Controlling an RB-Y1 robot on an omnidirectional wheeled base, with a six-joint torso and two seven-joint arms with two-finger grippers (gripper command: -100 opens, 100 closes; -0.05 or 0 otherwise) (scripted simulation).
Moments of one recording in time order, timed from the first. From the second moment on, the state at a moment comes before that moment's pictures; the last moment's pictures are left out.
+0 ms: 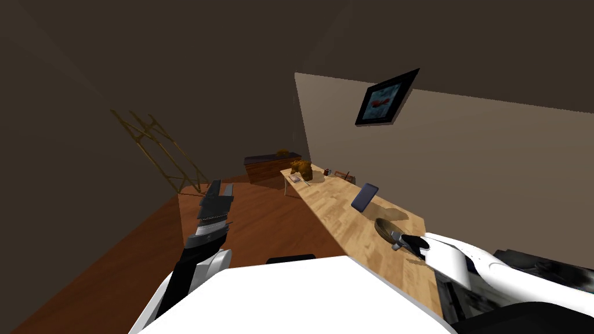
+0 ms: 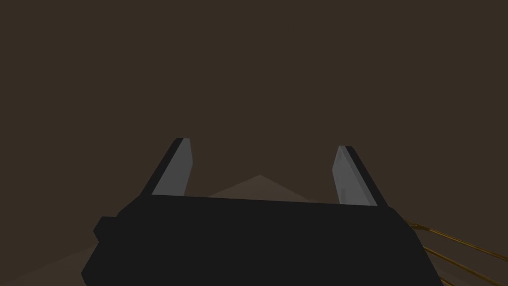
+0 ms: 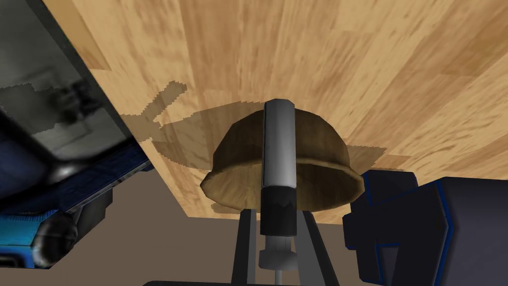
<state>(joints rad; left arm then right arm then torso) 0.54 0.02 0.05 -2.30 -0.02 -0.49 -0.06 0.33 -1.47 0.58 -1.39 -0.46 0.40 -0.18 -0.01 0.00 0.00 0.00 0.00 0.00</state>
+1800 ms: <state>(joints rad) 0.54 0.02 0.05 -2.30 -0.02 -0.49 -0.06 0.28 -1.72 0.63 -1.46 -0.60 0.36 -0.19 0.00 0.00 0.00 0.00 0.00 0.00</state>
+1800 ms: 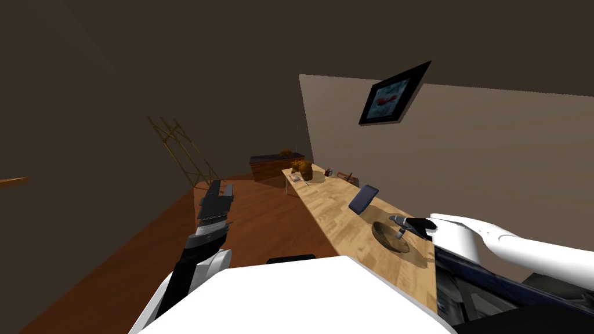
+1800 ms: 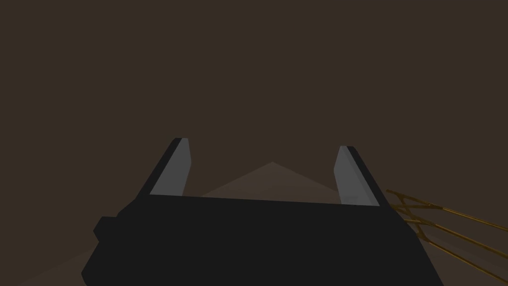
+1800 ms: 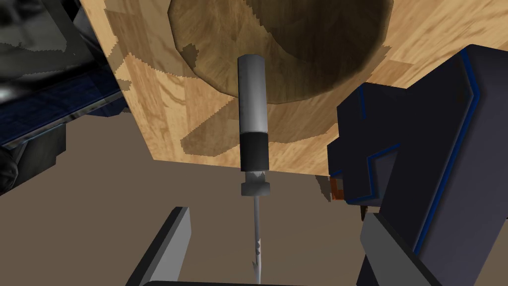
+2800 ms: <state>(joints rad) 0.54 0.02 0.05 -2.30 -0.02 -0.49 -0.06 0.27 -1.85 0.64 -1.57 -0.66 0.38 -0.22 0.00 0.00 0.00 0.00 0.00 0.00</state>
